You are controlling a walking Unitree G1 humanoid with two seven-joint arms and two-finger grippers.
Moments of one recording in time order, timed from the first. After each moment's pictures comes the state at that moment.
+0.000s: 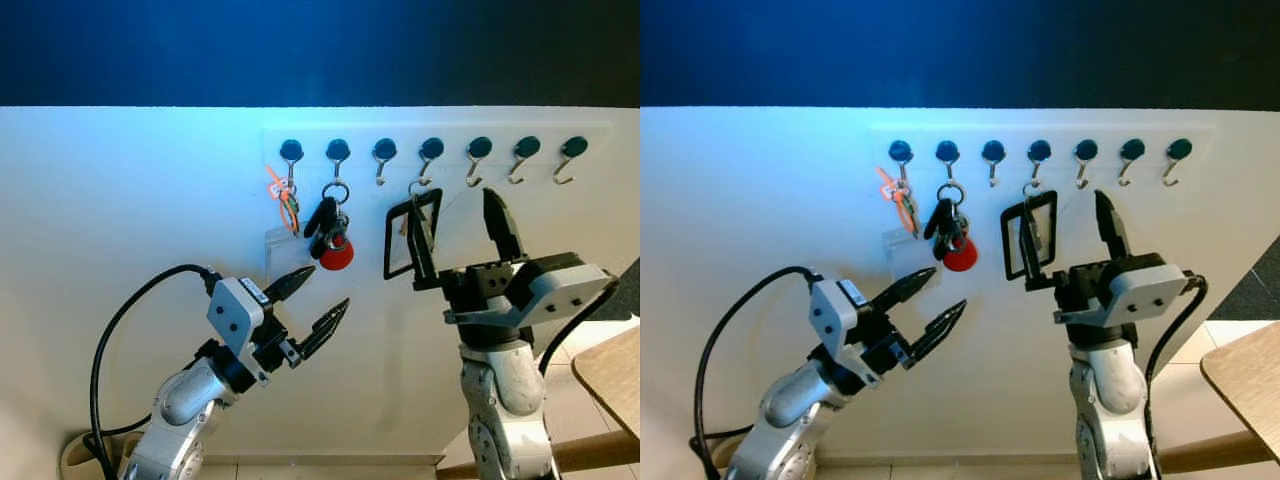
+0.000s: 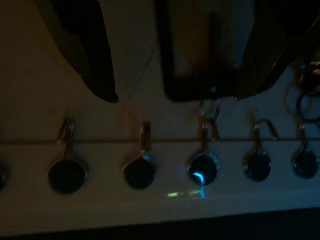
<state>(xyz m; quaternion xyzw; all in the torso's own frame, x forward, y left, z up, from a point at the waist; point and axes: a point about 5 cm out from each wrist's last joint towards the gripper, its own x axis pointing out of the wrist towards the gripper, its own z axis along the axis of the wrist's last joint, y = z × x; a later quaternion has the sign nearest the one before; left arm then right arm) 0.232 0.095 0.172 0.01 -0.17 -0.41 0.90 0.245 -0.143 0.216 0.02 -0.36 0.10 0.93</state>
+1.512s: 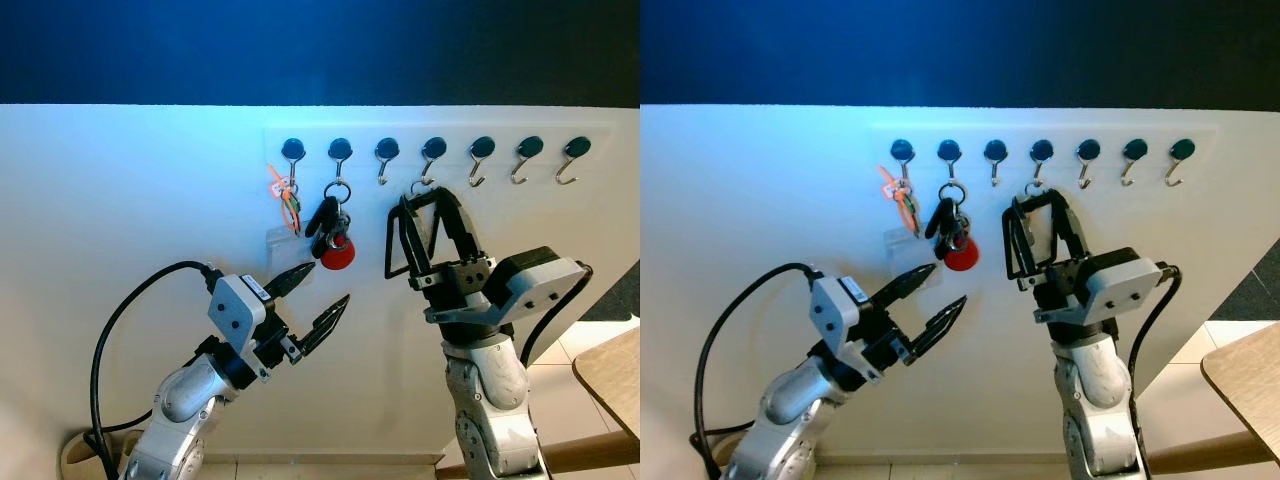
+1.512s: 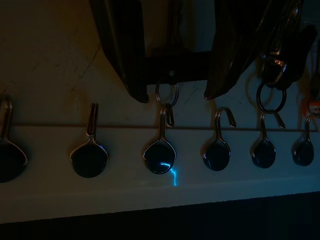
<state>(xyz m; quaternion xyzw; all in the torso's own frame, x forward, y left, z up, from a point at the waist) 0.234 0.094 0.175 0.01 -0.18 -0.40 0.90 0.248 -0.129 0.224 0.02 -0.37 0.14 0.92</state>
